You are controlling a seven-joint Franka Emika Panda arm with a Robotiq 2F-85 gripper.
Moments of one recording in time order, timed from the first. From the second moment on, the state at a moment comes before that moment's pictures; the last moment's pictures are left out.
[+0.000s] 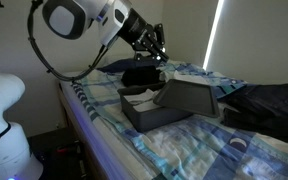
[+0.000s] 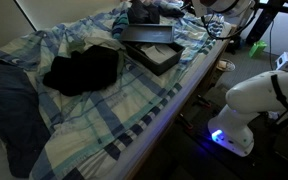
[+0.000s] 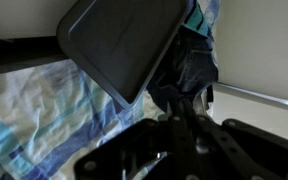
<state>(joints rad) -0.35 -0.67 -0.01 -2.64 0.51 2.90 0.86</state>
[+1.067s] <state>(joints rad) -0.16 -0.65 -0.15 -2.70 0.45 2.70 0.69</state>
